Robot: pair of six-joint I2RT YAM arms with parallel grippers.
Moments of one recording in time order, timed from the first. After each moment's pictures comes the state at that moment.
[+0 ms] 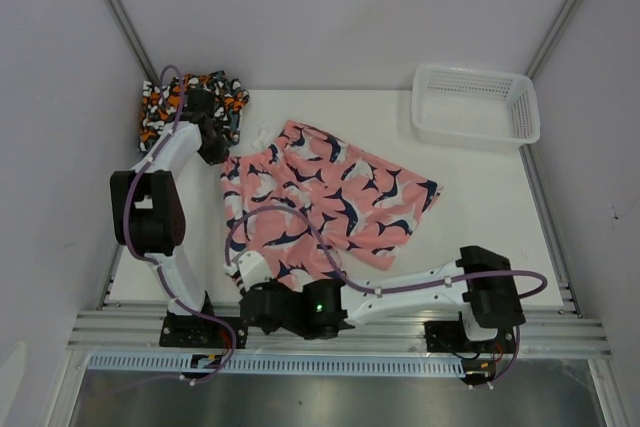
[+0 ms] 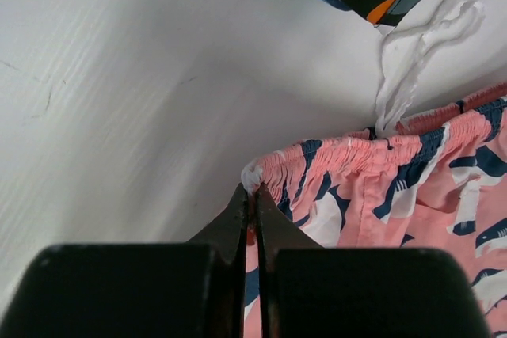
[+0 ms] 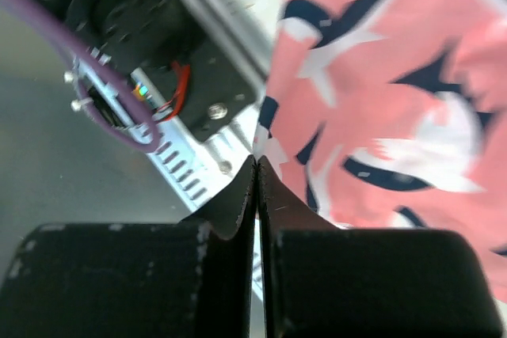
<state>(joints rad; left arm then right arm) 0.00 1.85 1.47 -0.70 -0.14 -0.71 1.63 1.79 1.41 -0.38 0.41 0.62</state>
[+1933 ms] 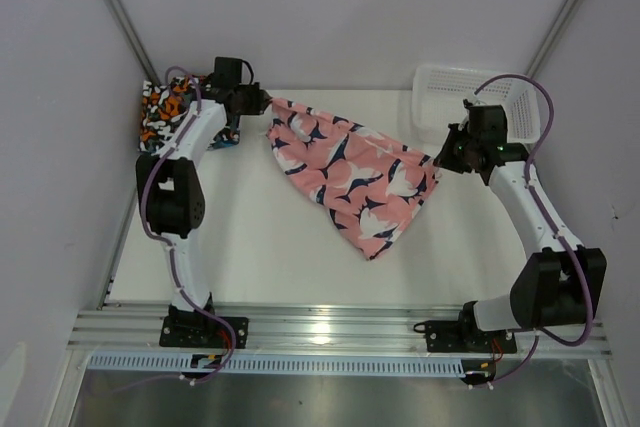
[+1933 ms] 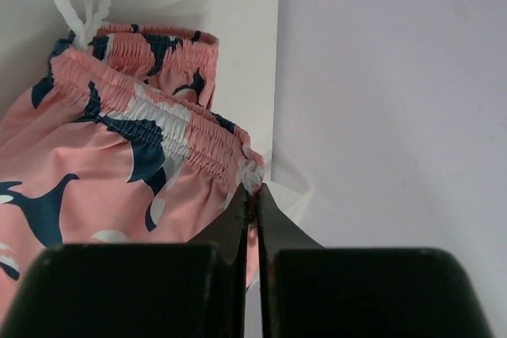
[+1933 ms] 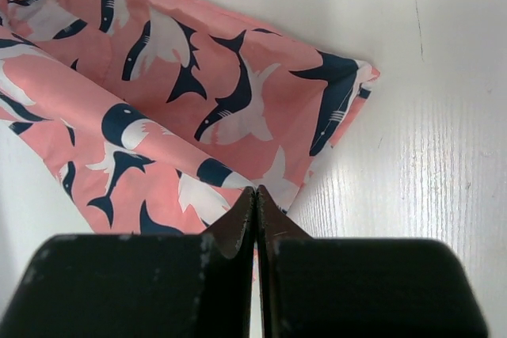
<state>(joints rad) -0.13 2.03 1.83 -0.55 0.06 -1.64 0.09 1.39 1.21 -0.59 -0.14 0.36</state>
